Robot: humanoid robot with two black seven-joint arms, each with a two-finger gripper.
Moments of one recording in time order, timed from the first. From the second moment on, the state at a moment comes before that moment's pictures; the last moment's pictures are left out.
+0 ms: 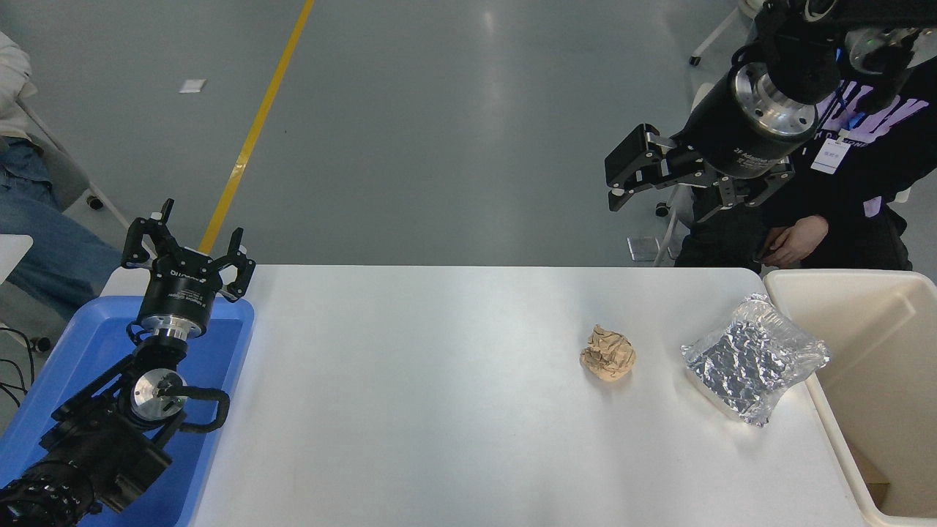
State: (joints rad) left arm -0.59 0.25 -0.89 -0.46 -0.07 -0.58 -0.51; right arm 2.32 -0.25 -1.25 1.26 0.07 0.79 -0.05
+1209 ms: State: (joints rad) left arm -0.59 0.25 -0.90 -0.46 -0.07 -0.57 -0.51; right arm 2.33 -0.28 -1.26 1.26 0.07 0.79 -0.05
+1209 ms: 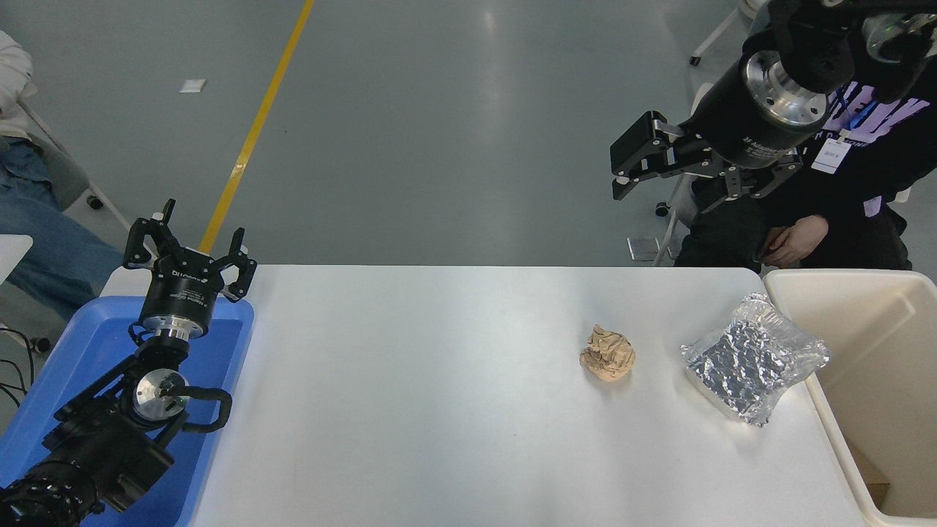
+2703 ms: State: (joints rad) left arm -0.59 0.25 -0.90 -0.45 -0.07 -0.57 -0.51; right arm 1.75 -0.45 -1.37 1.08 0.05 0.32 -0.05
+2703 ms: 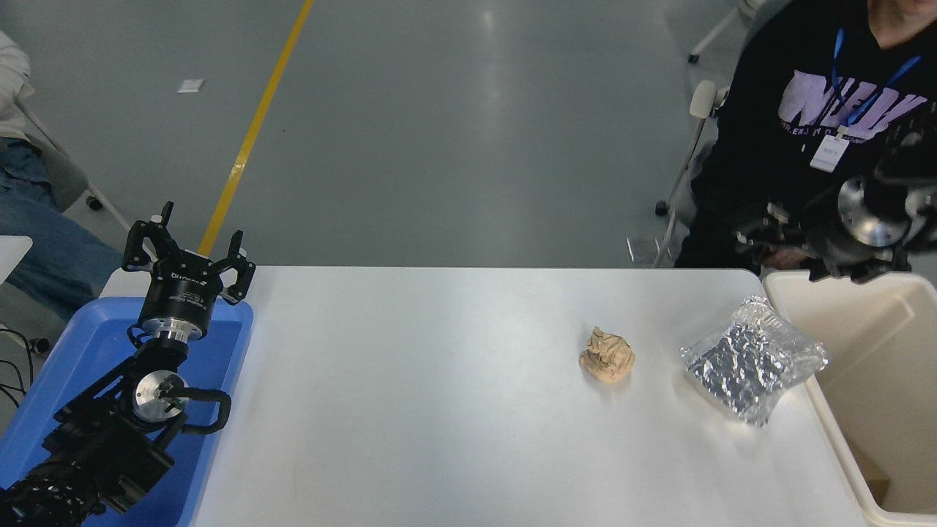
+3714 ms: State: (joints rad) left arm -0.59 0.24 -0.90 -0.44 -0.07 -0.57 -0.51; right arm 1.16 -0.42 -1.07 0.66 0.11 0.21 -0.14
